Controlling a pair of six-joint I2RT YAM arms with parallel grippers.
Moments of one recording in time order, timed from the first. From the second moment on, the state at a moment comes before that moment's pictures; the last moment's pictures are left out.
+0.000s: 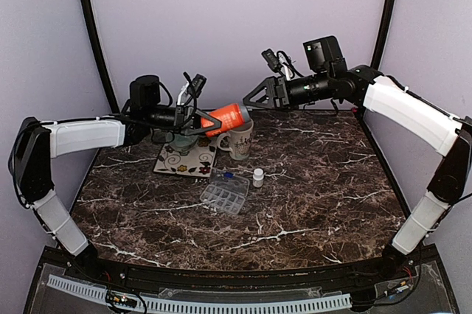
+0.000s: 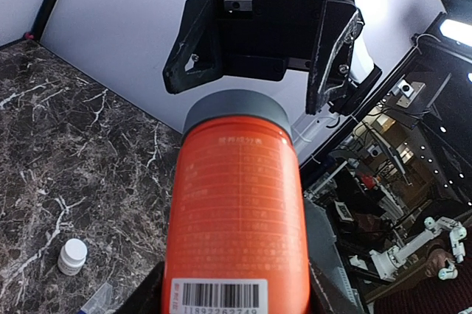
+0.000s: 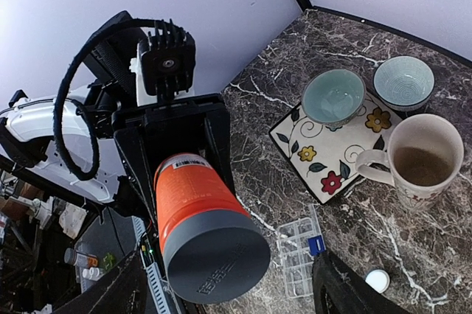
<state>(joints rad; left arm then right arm) -0.51 1.64 1.16 0.32 1.17 -0.51 0.67 1.63 1.65 -0.53 -0.64 0.34</state>
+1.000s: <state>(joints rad) -0.50 1.77 1.23 0.57 1.33 -0.77 0.69 1.68 1.67 -0.53 -0.73 0.32</state>
